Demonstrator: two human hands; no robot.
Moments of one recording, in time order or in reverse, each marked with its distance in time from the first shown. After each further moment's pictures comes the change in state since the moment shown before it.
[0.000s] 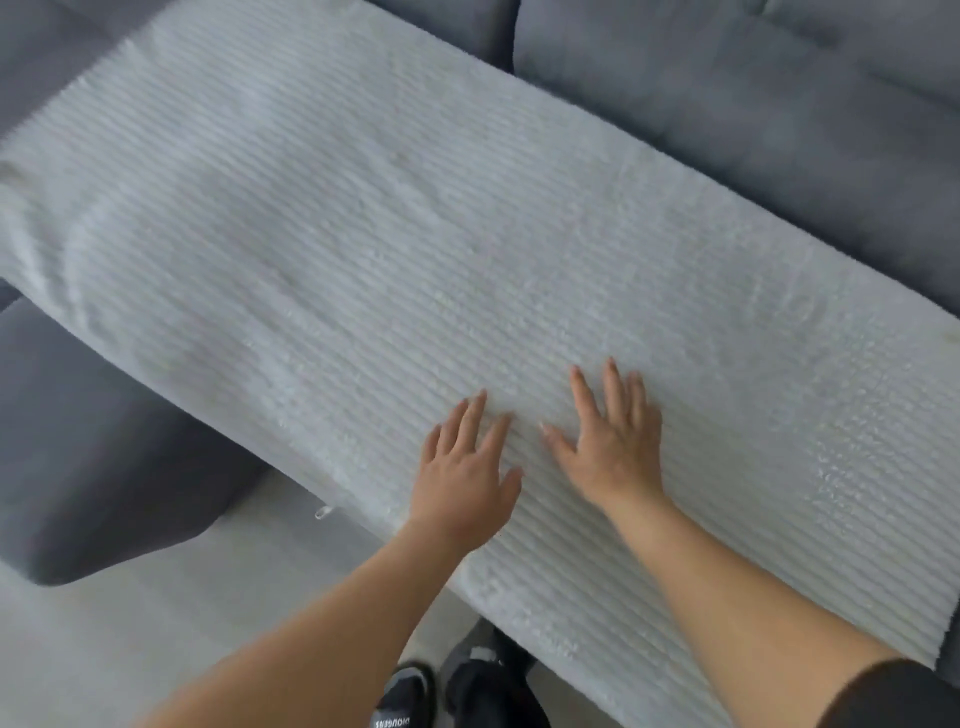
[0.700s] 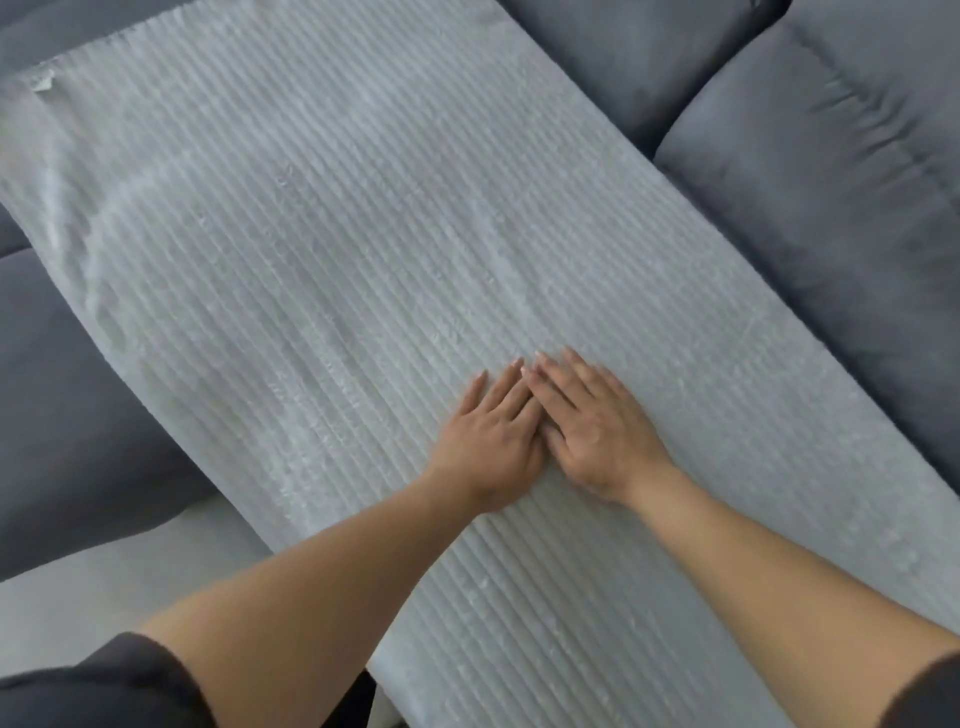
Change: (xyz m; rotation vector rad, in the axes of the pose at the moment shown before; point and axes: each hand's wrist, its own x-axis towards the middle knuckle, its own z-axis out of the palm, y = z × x) left_hand 0.166 -0.061 -0.071 -0.089 0.155 0.083; right_hand 0.193 -0.096 -0.060 -0.259 -0.040 -0.805
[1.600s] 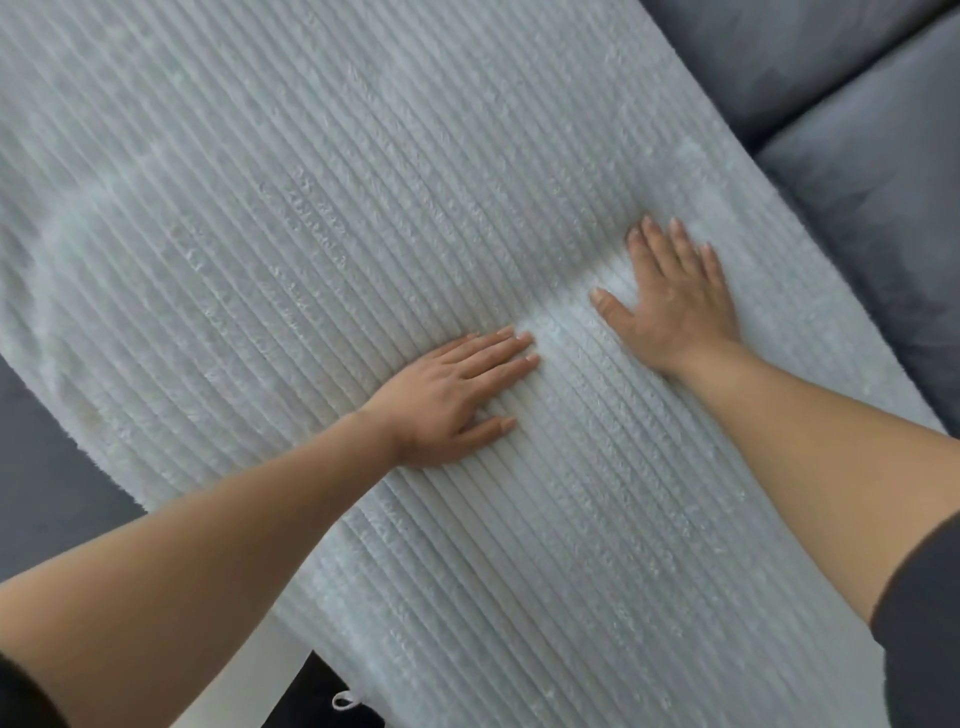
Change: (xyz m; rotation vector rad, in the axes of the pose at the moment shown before) left_hand 0.064 -0.180 -0.061 -0.093 -0.107 0.285; right_hand 0.200 0.077 -0.018 -0.142 -0.131 0.412
